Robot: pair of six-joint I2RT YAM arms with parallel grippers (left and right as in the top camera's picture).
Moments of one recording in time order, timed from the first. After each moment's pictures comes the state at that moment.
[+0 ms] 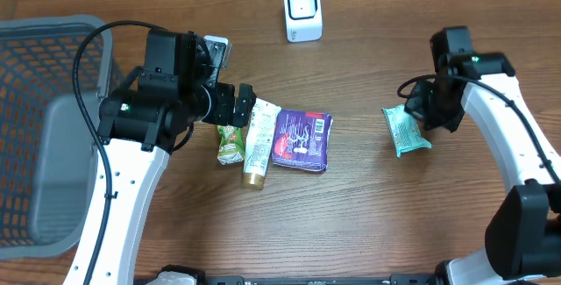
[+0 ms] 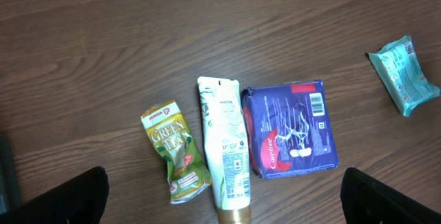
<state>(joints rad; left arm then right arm) -0.19 1.37 1.47 -1.07 0.15 -0.02 0.07 1.71 1.32 -1.06 -0.09 0.59</state>
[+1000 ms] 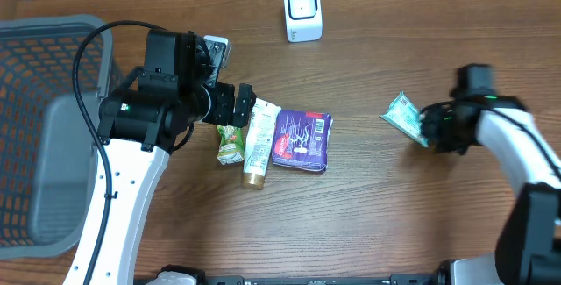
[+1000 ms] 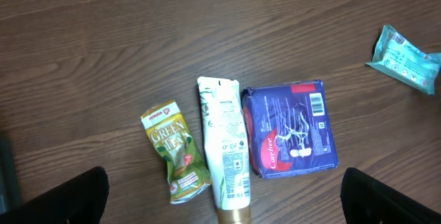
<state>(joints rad) -0.19 1.37 1.47 -1.07 0.15 -0.02 -0.13 1.63 1.04 -0.74 -0.22 0.45</state>
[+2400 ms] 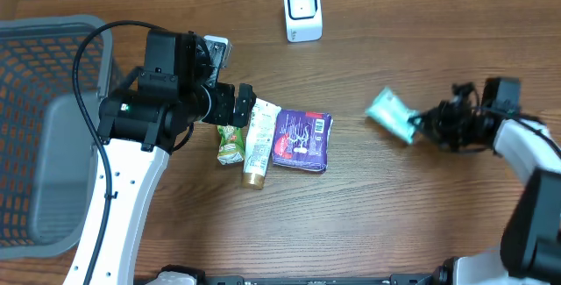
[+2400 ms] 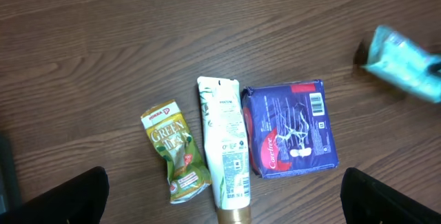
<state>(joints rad) -0.19 1.37 1.47 -1.07 0.15 -0.02 -0.25 1.68 0.95 -0.50 -0.74 0.35</state>
